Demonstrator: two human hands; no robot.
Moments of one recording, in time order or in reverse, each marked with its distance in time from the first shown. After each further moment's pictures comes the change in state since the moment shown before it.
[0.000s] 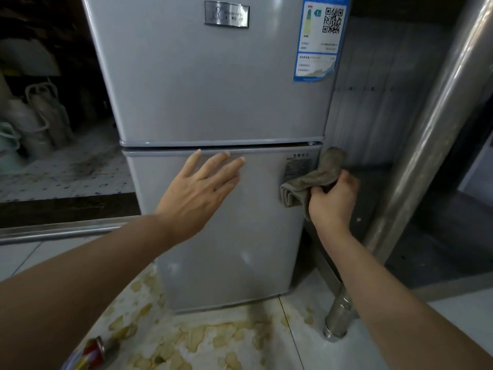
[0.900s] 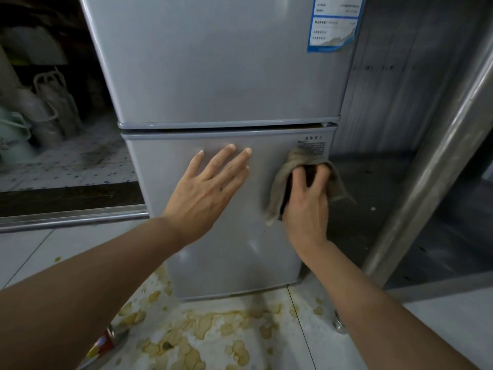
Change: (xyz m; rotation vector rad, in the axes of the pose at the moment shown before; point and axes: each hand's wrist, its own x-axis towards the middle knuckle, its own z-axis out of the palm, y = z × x) left_hand -0.006 0.019 0.026 -0.051 -0.007 -0.065; right_hand -0.042 0.027 0.041 -0.537 -0.016 -0.624
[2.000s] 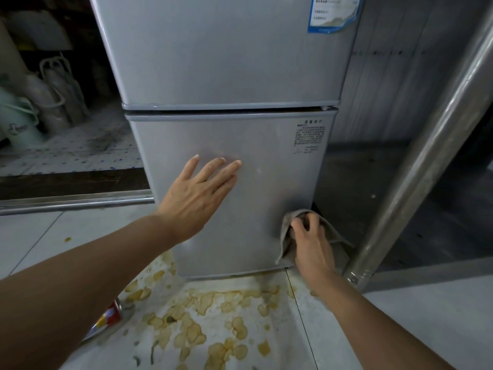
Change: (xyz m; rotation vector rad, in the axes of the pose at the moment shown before) left_hand -0.030 0.011 -0.003 0.113 -0.211 0.031; right_hand -0.089 0.055 0.011 -0.079 -0.535 0.022
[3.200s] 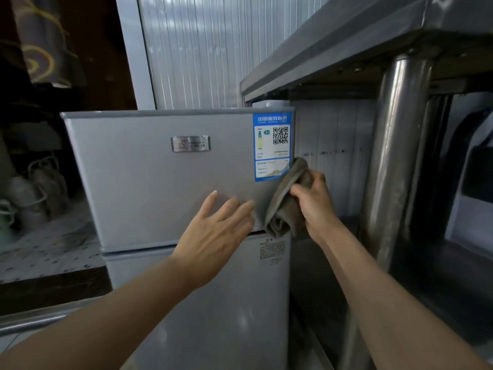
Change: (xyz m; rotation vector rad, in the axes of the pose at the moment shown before) left_hand 0.114 -0.049 -0.103 -0.053 0.392 0.071; right_hand 0.176 -0.019 -0.225 1.404 0.309 0.180
